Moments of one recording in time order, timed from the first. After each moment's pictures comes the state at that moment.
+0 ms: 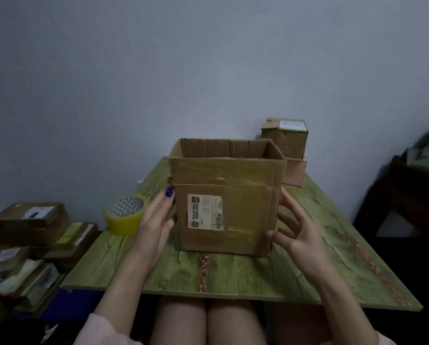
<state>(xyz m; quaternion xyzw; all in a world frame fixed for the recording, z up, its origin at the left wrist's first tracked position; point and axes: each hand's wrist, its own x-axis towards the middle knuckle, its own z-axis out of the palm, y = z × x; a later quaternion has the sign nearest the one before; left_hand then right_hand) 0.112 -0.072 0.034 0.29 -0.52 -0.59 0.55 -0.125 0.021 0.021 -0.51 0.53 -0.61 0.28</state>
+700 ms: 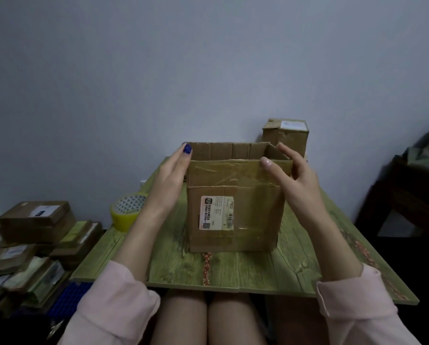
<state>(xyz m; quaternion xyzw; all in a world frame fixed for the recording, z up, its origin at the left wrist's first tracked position) 0.096 -0.090 0.088 0.35 -0.70 -0.38 0.50 -0.120 -0.010 0.091 -0.53 0.54 -0.63 0.18</state>
